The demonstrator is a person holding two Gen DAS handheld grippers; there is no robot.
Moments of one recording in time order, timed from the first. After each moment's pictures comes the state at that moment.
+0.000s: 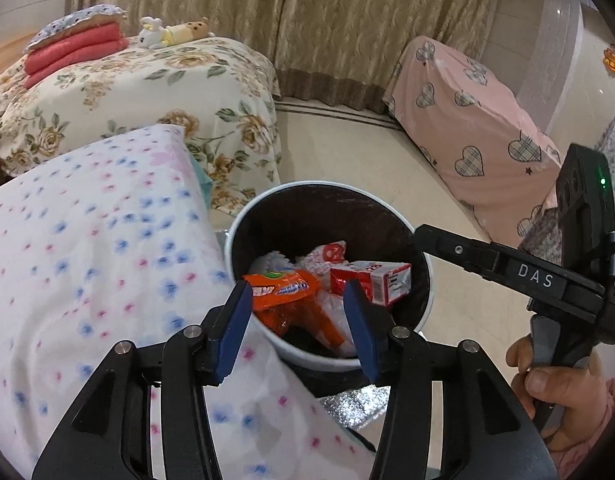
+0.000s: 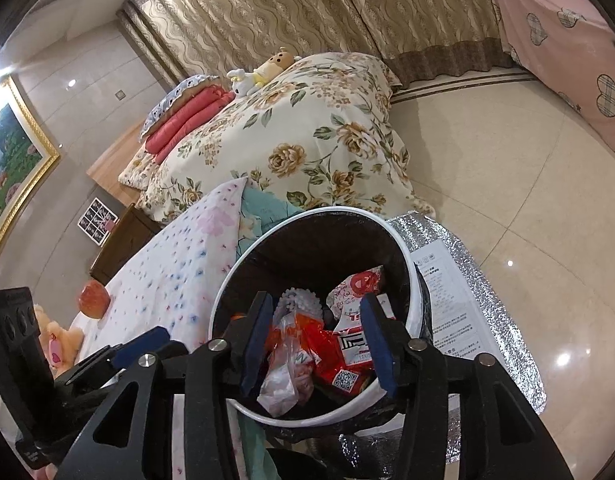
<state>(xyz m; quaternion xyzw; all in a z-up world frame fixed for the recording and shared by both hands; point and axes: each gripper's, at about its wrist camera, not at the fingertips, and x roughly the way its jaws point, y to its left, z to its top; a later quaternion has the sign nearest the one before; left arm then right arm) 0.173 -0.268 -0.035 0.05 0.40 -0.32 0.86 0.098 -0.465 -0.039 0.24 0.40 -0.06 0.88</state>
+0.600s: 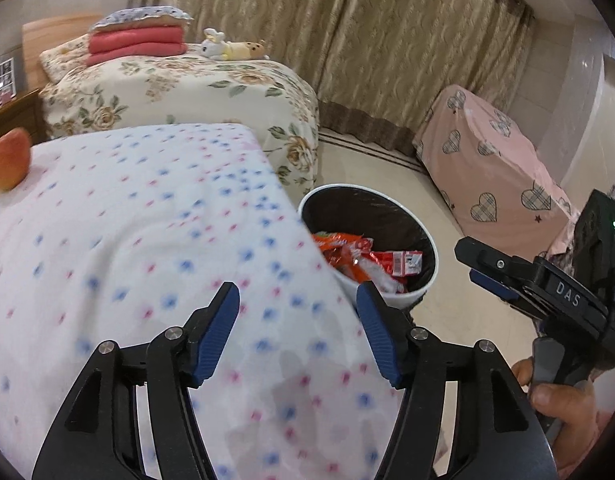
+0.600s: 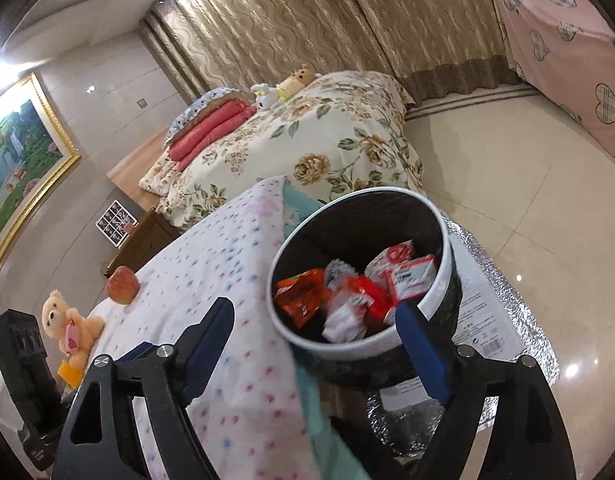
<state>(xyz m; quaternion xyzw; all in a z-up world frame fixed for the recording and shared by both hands) 0.108 -0.168 -0.027 -0.03 0.36 -0.26 0.89 0.042 -0.400 -0.017 0.23 0.36 -0.05 0.90</state>
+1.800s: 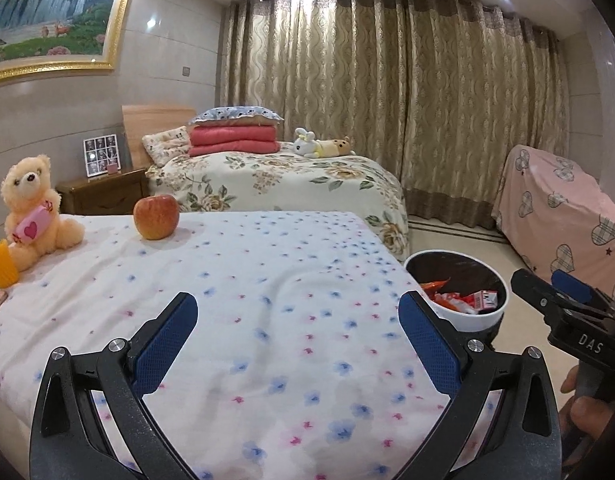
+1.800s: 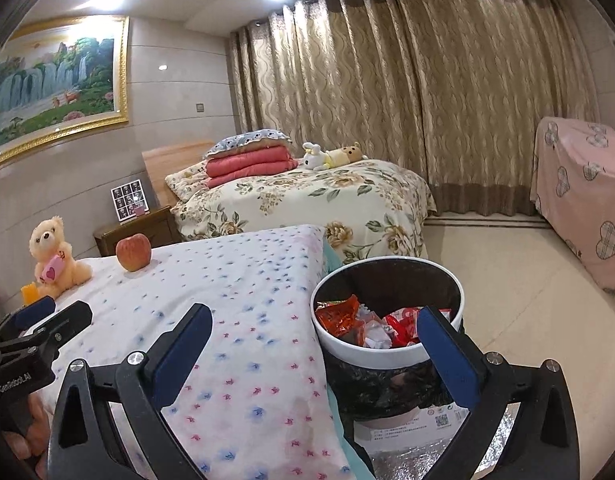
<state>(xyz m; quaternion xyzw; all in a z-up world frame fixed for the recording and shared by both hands) 0.020 -0.089 -0.016 0.00 0.18 -0.10 0.98 -0.007 -0.310 -0.001 0.04 0.23 -0.04 0.97</state>
